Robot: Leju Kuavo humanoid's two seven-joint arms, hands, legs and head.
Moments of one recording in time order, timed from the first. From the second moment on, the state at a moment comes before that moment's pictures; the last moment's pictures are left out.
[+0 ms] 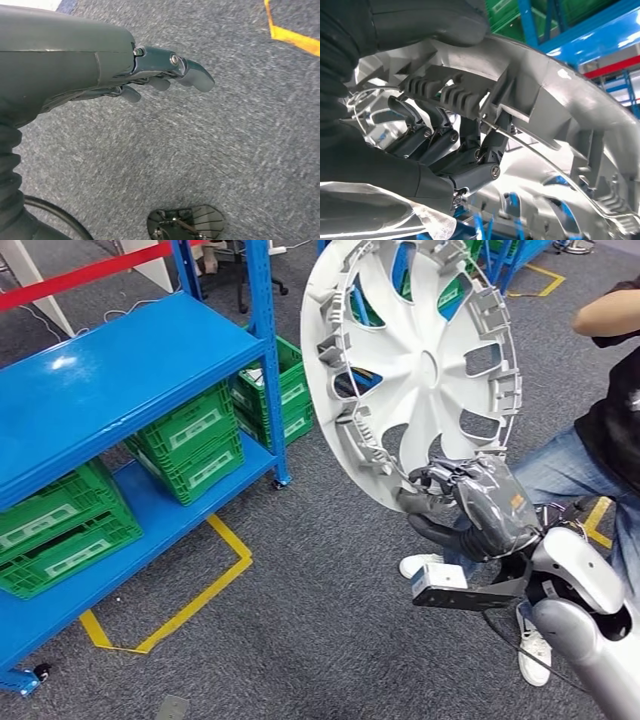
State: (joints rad) left arm -0.08 -0.15 1.22 -0.24 -1.44 0.19 -0.45; right arm -0.42 -0.50 0.45 -1.85 0.69 0.00 -0.09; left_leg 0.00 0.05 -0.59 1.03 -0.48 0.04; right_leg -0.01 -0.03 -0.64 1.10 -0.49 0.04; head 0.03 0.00
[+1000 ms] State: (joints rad) left arm -0.08 -0.15 1.22 -0.24 -1.45 0.19 -0.44; right arm -0.50 -0.51 0.49 -1.81 0.68 -0.01 -0.09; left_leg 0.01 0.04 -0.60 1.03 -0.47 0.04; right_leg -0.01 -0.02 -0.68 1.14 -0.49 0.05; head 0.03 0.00
